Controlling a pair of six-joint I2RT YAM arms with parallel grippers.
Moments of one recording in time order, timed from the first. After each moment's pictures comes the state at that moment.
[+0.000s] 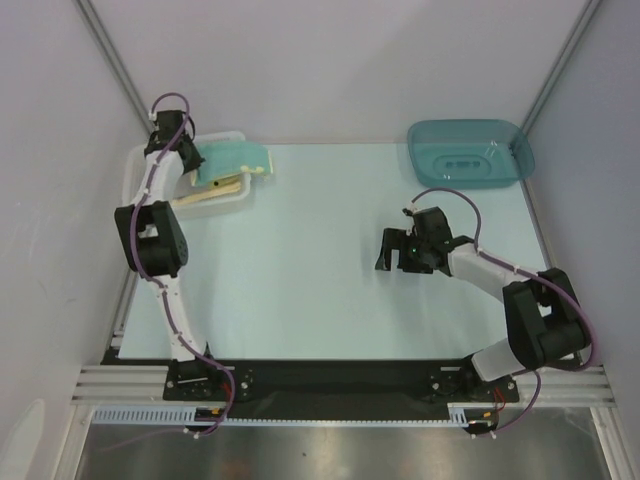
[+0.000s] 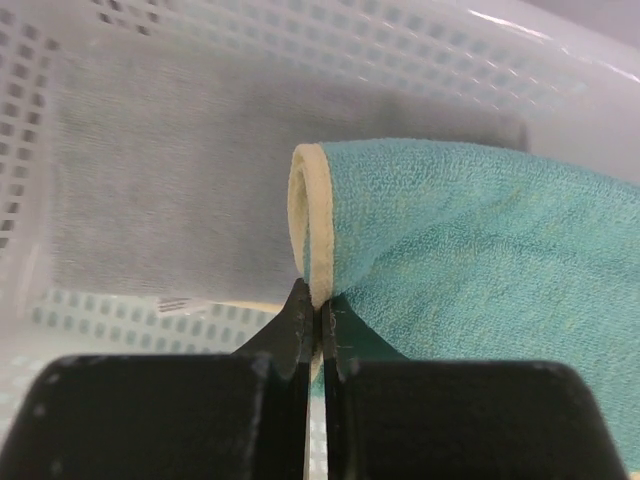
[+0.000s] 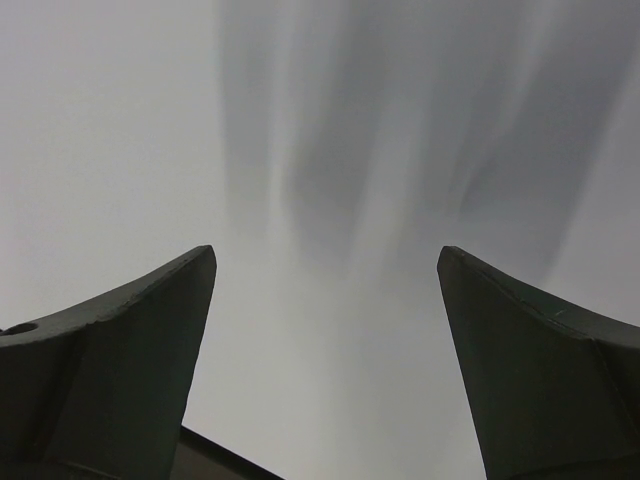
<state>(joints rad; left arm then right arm) 0.13 2.19 1.97 -0.54 -0.15 -0.31 0.36 1.47 0.79 -0.24 -0.22 0.40</state>
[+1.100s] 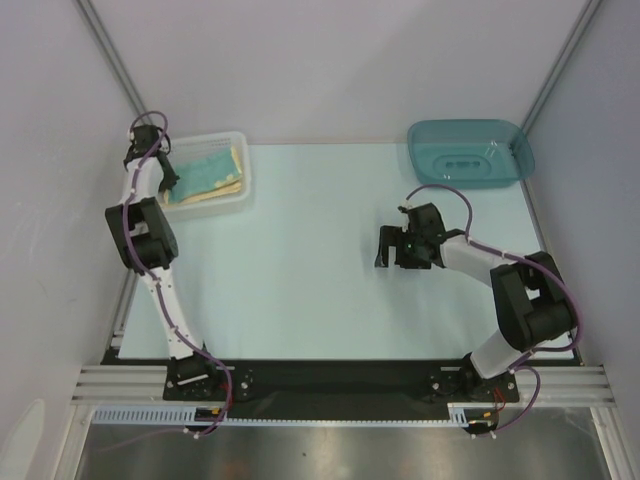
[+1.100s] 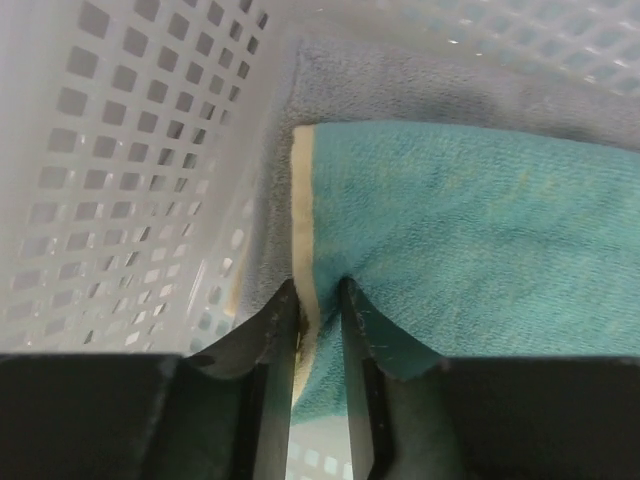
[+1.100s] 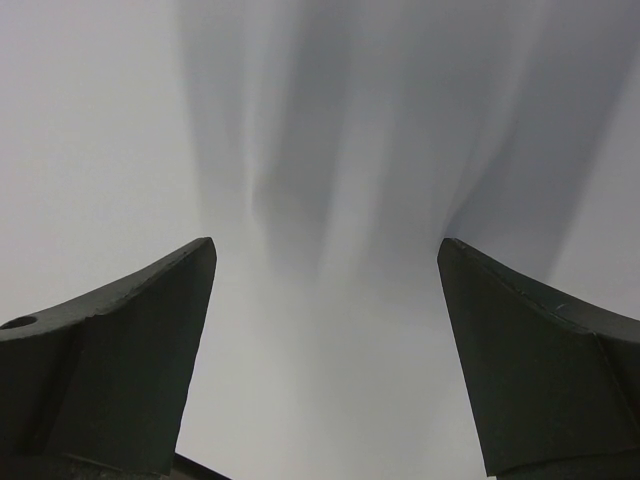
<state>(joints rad) 0.29 2.35 2.08 -0.62 -0.21 -0.20 0.36 1.59 0.85 -0.22 -0.18 0.37</state>
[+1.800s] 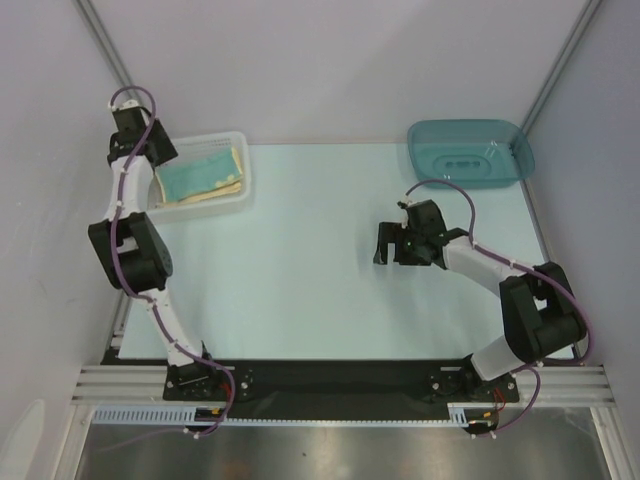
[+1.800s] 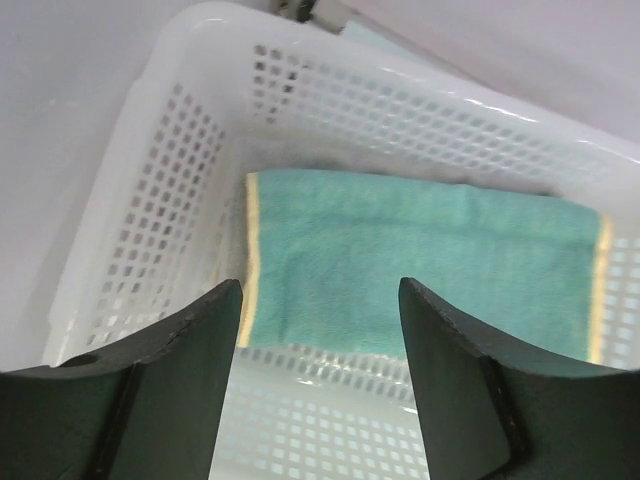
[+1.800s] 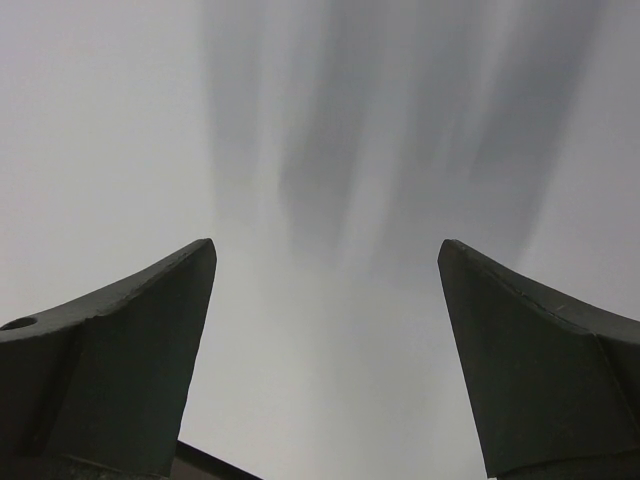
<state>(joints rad) 0.28 2.05 1.89 -0.48 -0.13 -0.19 0.39 1.53 0.87 -0.27 -0.14 0.37</state>
